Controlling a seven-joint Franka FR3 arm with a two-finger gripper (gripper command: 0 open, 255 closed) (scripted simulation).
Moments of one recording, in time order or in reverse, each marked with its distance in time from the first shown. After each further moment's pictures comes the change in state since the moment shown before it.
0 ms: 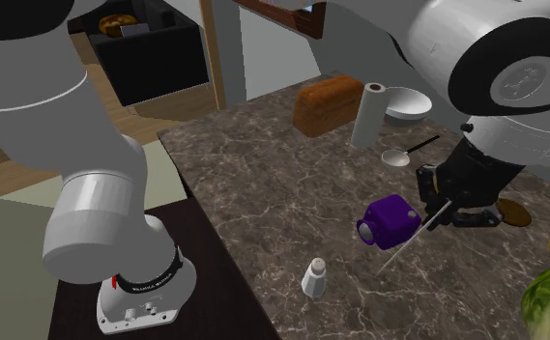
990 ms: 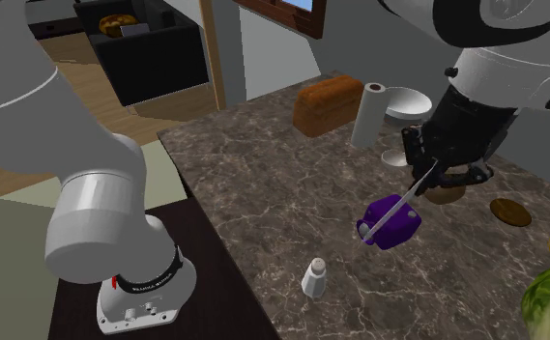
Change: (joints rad) arm 0.030 -0.135 0.036 -0.004 -0.018 -0.130 0.070
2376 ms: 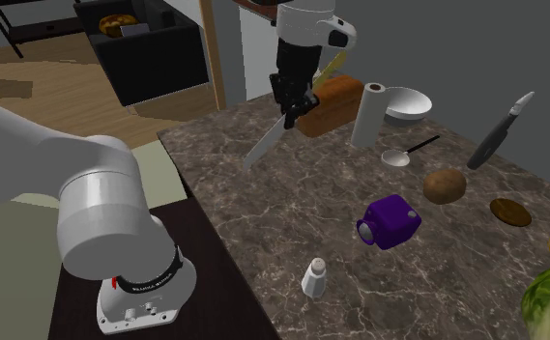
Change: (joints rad) arm 0.193 -0.443 0.309 -0.420 0.135 -0.024 0.444
